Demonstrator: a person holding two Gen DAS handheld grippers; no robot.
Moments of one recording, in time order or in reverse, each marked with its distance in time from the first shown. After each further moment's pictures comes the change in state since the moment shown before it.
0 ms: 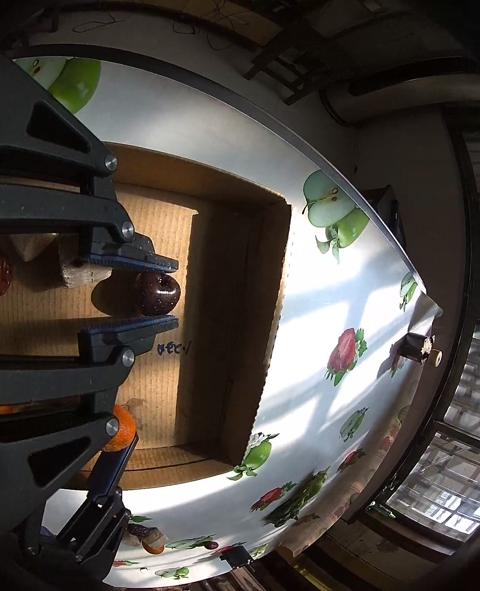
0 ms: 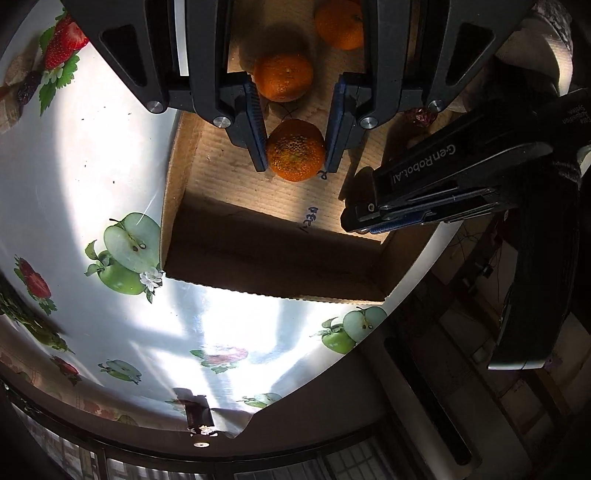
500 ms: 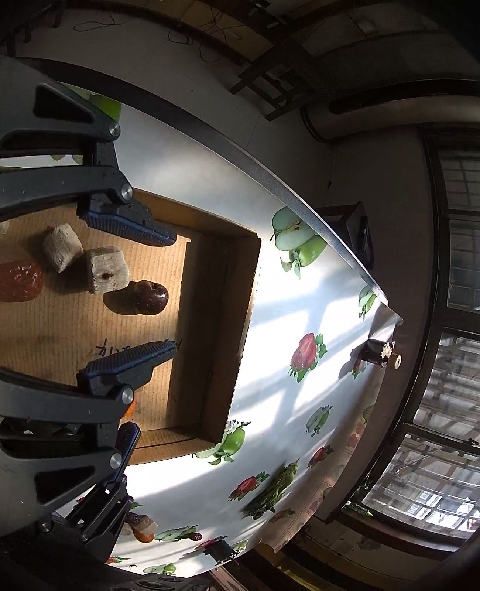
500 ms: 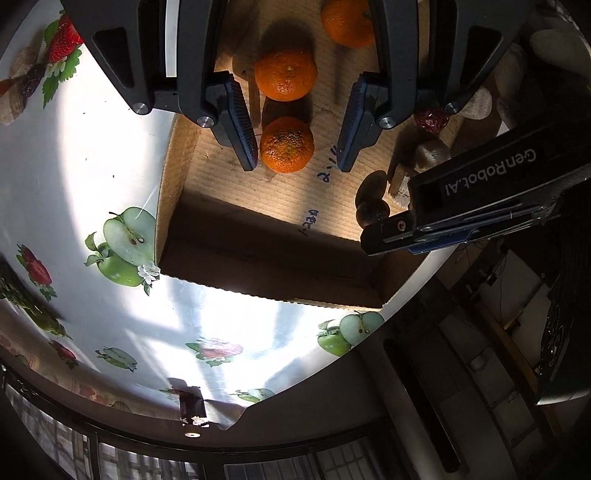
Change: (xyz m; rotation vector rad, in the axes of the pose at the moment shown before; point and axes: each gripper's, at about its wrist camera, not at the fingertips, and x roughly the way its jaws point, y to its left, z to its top) left arm -0.056 -0.005 -0.013 -0.012 -0.157 0.059; right arm -0.012 0.006 -0.006 -0.051 -0.055 -0.021
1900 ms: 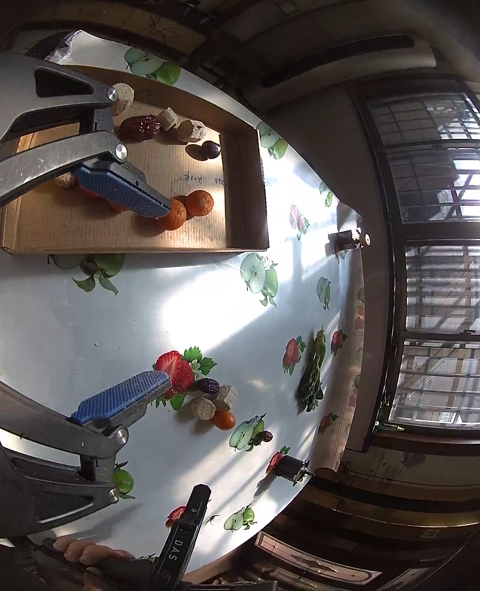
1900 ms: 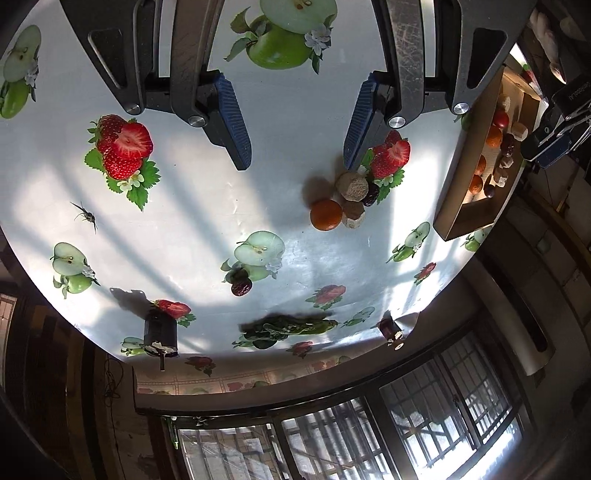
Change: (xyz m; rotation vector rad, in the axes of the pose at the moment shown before) left arm -0.092 -0.180 -0.115 0.245 -0.111 -0.059; right arm -0.204 -0.226 -0.156 0.393 -0.232 -0.240
